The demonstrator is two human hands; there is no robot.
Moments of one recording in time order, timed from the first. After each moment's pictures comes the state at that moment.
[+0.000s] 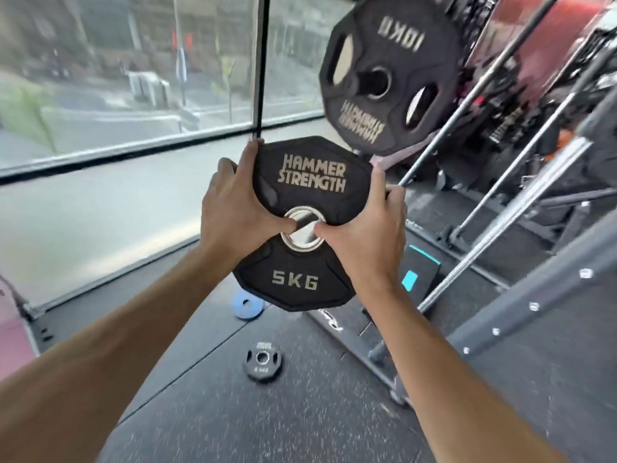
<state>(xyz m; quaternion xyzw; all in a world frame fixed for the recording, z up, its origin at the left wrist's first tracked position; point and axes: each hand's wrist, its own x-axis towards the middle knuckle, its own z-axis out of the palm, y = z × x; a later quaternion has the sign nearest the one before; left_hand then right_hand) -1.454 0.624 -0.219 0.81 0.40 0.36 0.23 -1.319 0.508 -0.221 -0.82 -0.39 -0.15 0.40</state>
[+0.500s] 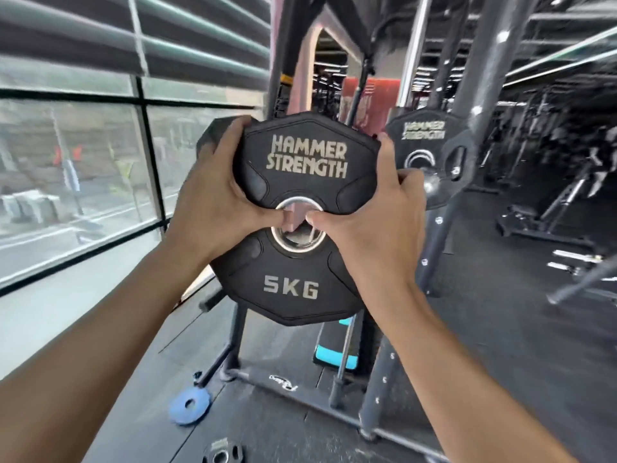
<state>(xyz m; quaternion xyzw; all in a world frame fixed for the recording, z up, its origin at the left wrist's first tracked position) -1.408 0.483 -0.042 0.85 0.11 0.43 0.29 -1.320 0.312 -0.055 -0.80 -0.26 -0.31 0.44</state>
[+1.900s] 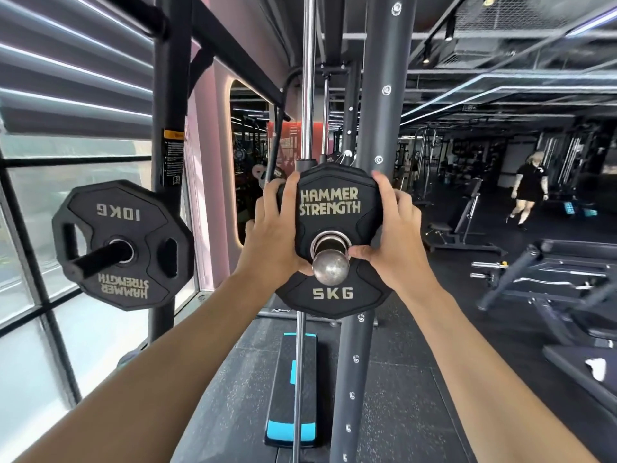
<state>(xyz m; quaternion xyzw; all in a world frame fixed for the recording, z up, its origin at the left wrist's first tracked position) -1.120 0.426 -0.030 0.91 -0.02 0.41 0.12 -1.075 0.231 -0.026 -0.84 -0.26 -0.31 0.36</state>
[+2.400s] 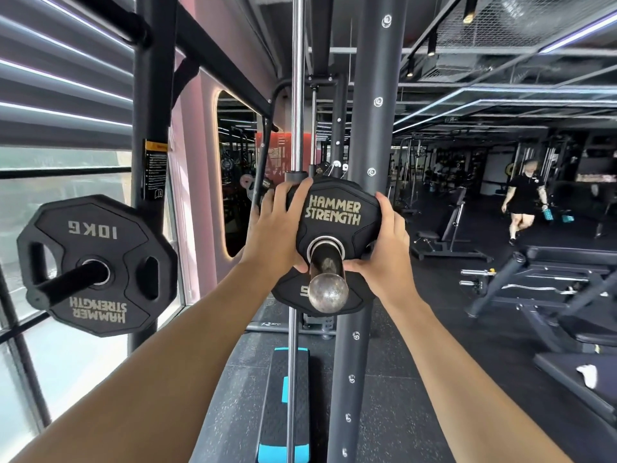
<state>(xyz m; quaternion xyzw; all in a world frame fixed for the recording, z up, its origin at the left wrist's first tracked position) -1.061 0.437 -0.011 0.92 -0.03 0.38 0.04 -1.017 0.250 -0.046 -0.80 -0.21 -0.32 0.46</state>
